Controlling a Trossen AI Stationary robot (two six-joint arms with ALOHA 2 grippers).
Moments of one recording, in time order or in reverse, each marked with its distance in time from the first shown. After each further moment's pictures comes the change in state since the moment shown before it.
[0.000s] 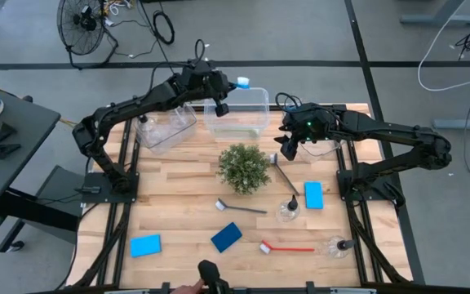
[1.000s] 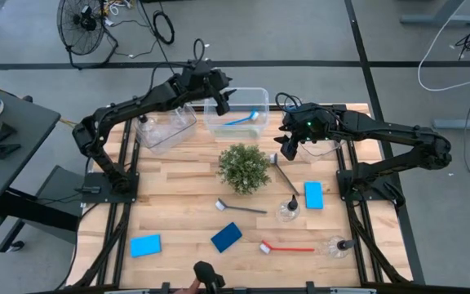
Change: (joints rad) left arm -0.009 -0.010 0.000 -0.006 -0.065 -0.062; right arm 0.000 0.000 0.000 0.000 0.000 -0.008
